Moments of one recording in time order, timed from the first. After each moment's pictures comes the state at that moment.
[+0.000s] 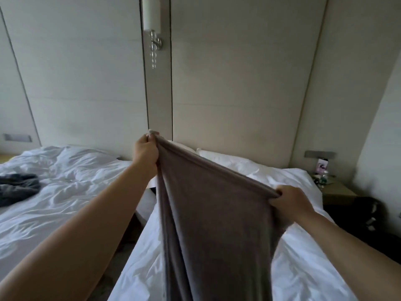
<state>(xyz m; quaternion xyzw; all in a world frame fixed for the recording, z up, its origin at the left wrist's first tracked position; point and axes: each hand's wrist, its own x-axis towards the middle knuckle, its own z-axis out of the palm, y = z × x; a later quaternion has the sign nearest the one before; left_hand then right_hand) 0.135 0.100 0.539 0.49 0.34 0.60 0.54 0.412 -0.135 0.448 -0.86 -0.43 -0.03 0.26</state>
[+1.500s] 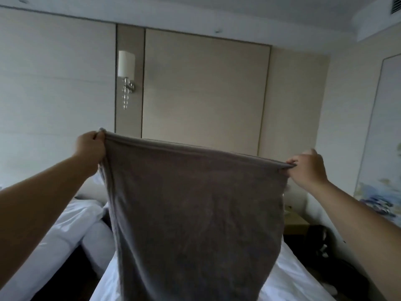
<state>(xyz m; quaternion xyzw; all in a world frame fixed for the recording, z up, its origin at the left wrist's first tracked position) 0.080 0.086 0.670 0.62 0.37 0.62 0.29 0.444 -0.247 0.657 -0.84 -0.30 -0.28 0.36</state>
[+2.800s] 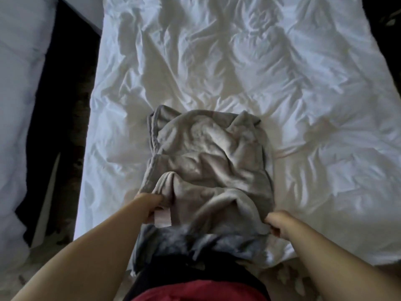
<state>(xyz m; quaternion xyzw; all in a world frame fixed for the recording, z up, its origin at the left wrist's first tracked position) 0.020 -0.118 0.058 0.38 0.70 -0.22 0.56 0.265 -0.384 0.033 -0.82 0.19 0.52 0.13</state>
